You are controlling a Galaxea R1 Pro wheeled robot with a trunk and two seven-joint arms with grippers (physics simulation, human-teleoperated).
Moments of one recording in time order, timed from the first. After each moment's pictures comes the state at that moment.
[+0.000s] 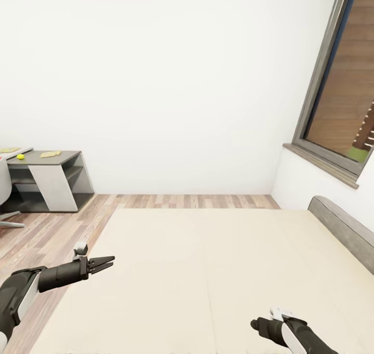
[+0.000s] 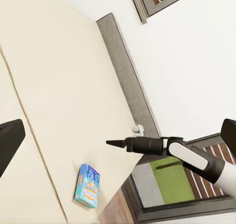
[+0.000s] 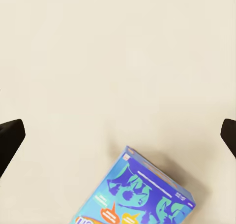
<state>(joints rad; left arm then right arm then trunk) -0.51 0.36 0.22 -0.81 0.17 0.81 -1.42 -0.43 -0.15 0.11 -0.47 -0.42 0.42 0.03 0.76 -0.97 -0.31</state>
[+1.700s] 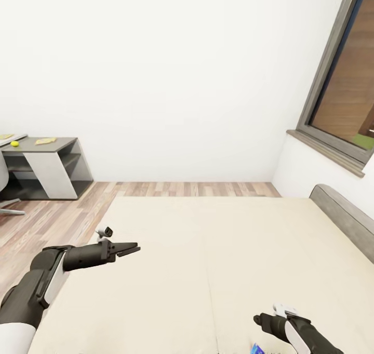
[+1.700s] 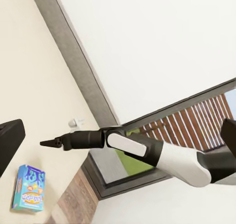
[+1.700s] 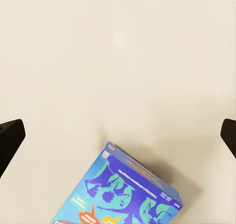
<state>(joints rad) -0.51 0.24 0.14 -1.15 0.17 1.03 -1.51 -0.44 -0.17 0.11 -0.47 -0.42 0.38 0.05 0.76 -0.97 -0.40</state>
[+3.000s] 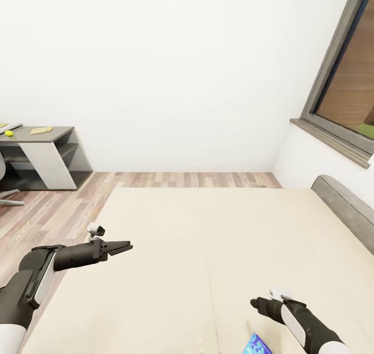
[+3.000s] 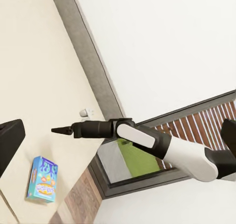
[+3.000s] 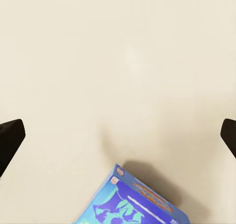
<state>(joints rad) -0.51 0.27 0.17 -1.16 0.17 1.03 -1.51 -0.51 -0.17 0.11 -0.46 -0.42 0.39 0.06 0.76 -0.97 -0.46</state>
